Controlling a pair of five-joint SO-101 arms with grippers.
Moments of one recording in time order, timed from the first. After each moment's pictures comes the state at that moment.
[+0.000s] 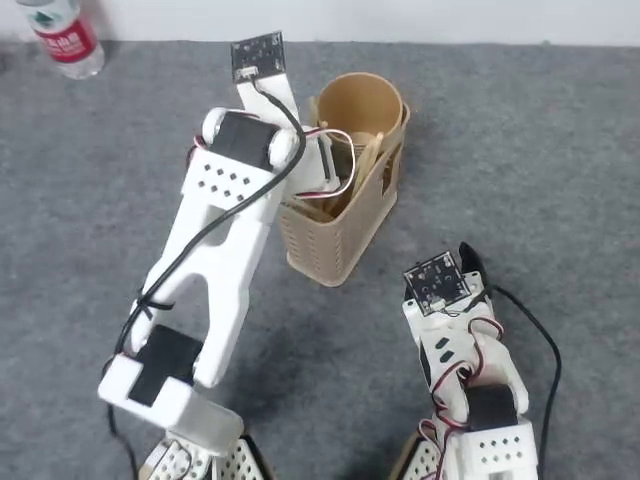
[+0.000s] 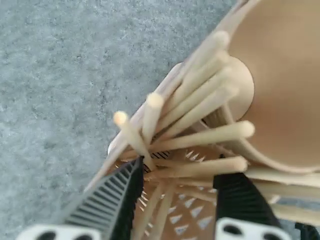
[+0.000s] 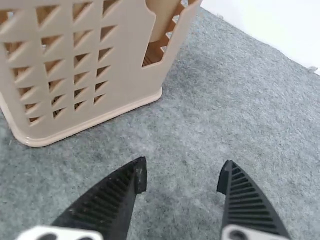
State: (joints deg) left arm 16.4 6.1 -17.9 97.7 43.6; right arm -12.5 -103.1 95.2 47.0 21.5
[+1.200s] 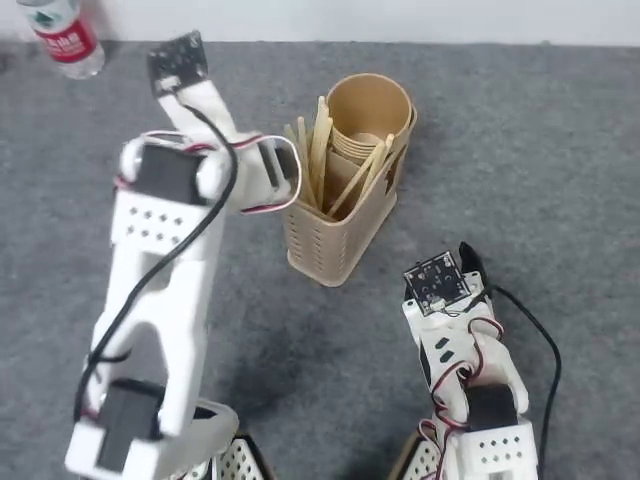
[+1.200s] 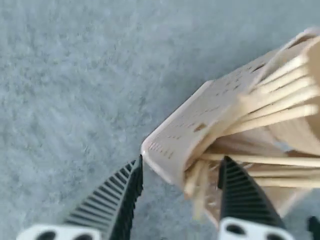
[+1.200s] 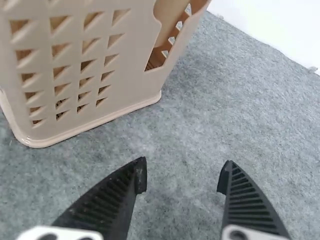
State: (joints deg) left arm 9.1 -10.8 -7.1 98.7 43.7; right arm -12.5 -103.1 95.2 47.0 21.5
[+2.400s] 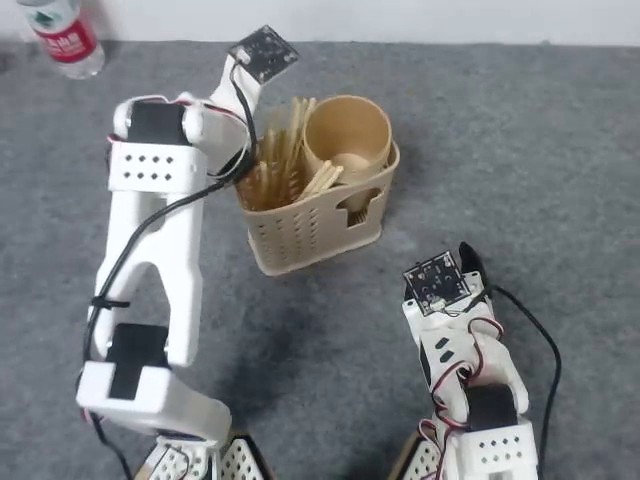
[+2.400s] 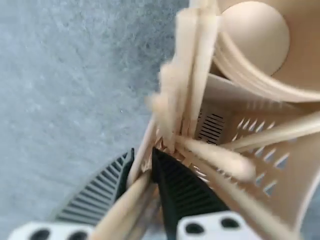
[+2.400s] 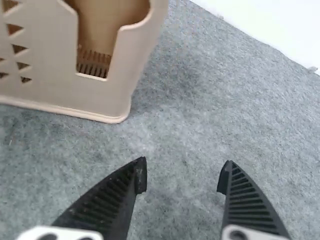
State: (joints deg) left arm -1.6 5.1 -15.6 84.4 -38.3; right arm -12.5 -103.1 95.2 47.0 21.5
